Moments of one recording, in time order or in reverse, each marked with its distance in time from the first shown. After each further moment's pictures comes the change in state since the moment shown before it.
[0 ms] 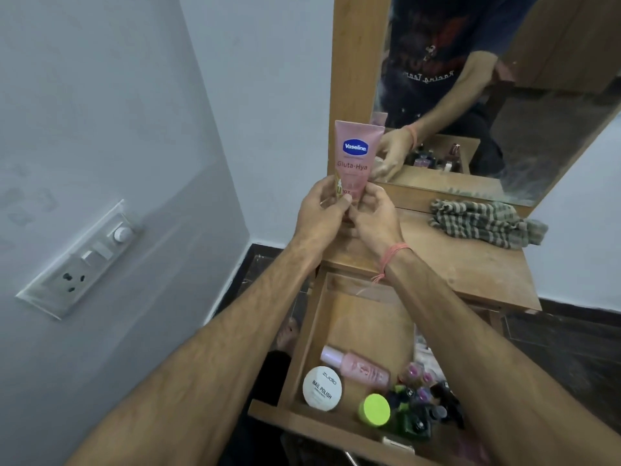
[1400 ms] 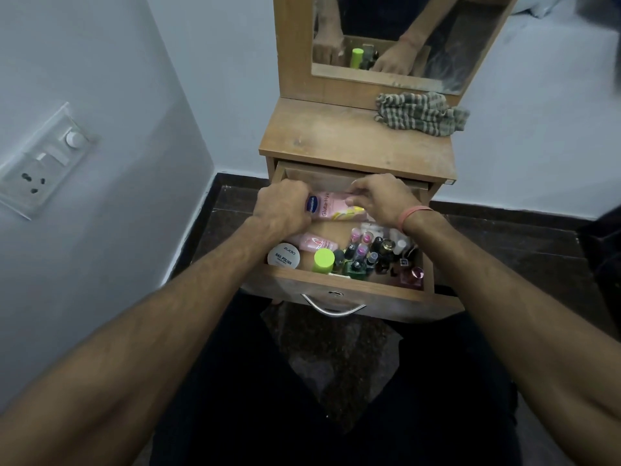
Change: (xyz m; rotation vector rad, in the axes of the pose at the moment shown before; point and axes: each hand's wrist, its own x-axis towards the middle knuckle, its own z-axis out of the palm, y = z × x) left_hand -0.136 -0.064 -0.006 1.388 -0.298 0.198; right_hand -0.121 0.040 -0.145 -1.287 -0.352 -0.197
